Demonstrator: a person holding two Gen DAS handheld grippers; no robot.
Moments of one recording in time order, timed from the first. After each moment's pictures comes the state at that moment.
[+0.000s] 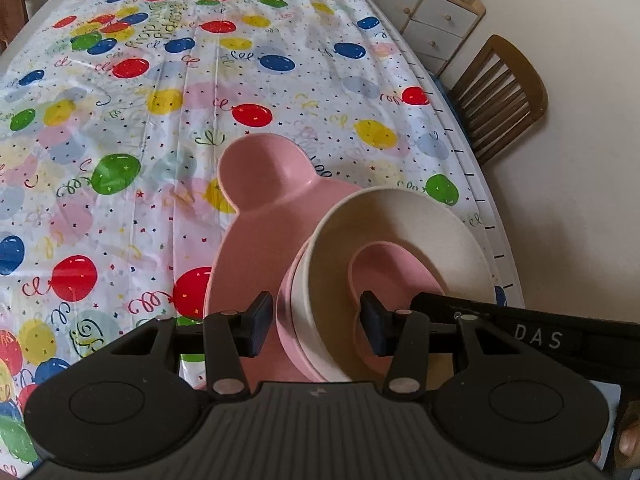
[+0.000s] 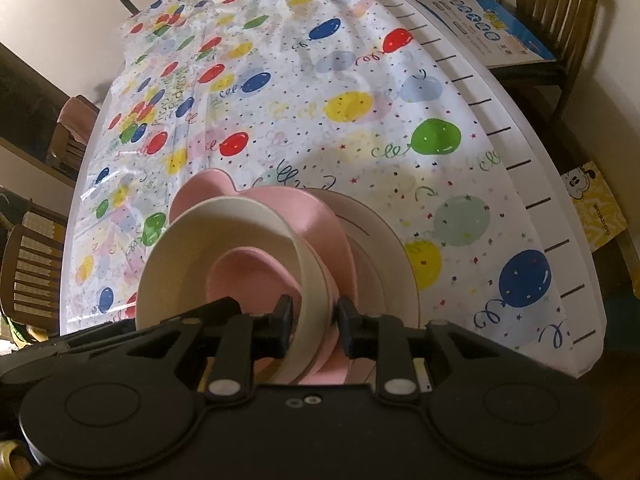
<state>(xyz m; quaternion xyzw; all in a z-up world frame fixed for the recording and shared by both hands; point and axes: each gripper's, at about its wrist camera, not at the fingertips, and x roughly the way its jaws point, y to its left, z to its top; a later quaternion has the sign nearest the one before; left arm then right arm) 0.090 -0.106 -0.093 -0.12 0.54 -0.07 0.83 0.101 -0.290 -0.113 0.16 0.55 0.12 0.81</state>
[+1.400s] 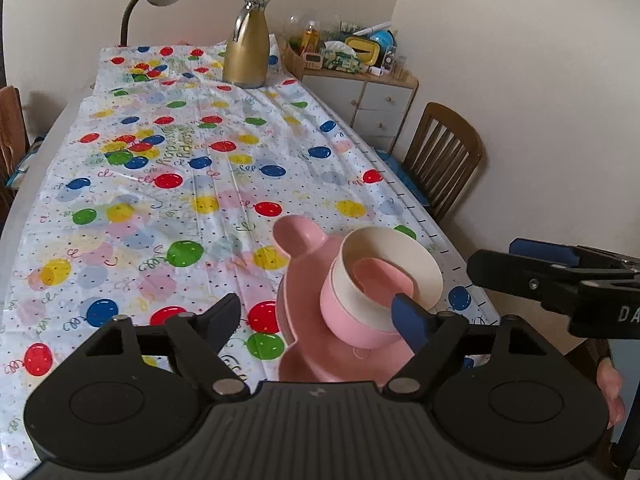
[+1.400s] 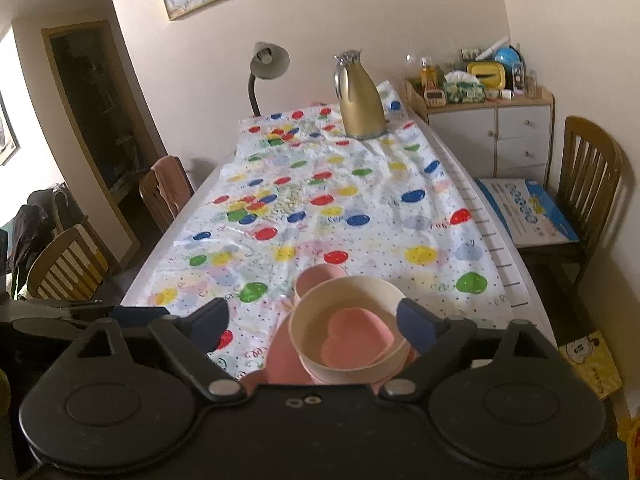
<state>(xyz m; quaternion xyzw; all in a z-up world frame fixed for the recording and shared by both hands) -0.027 -0.038 -0.009 -0.06 0.39 -0.13 0.91 -0.028 -0.263 -0.010 0.08 0.31 0.20 0.93</state>
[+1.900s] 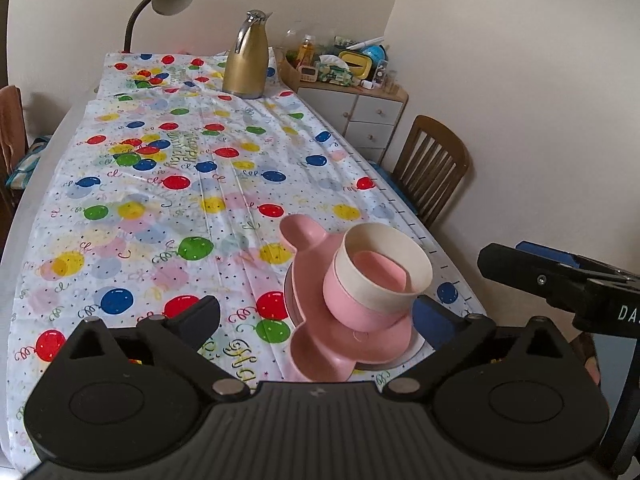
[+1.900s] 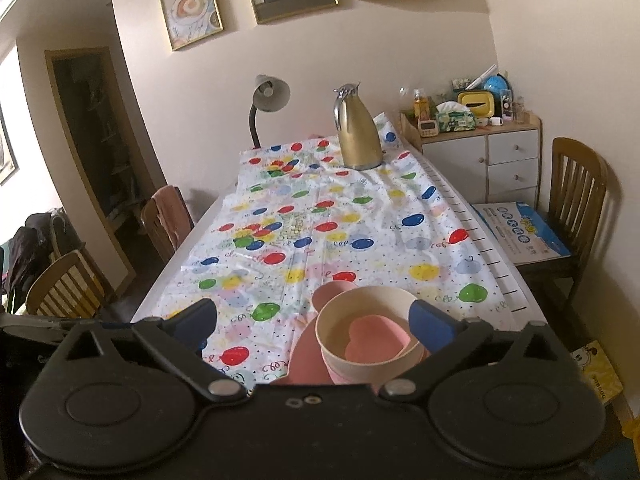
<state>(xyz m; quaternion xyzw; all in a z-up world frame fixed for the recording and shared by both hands) -0.064 -0.008 -0.001 -0.08 0.37 -0.15 0.91 -0.073 -0.249 -0.004 0.09 0.26 0.18 0.94</state>
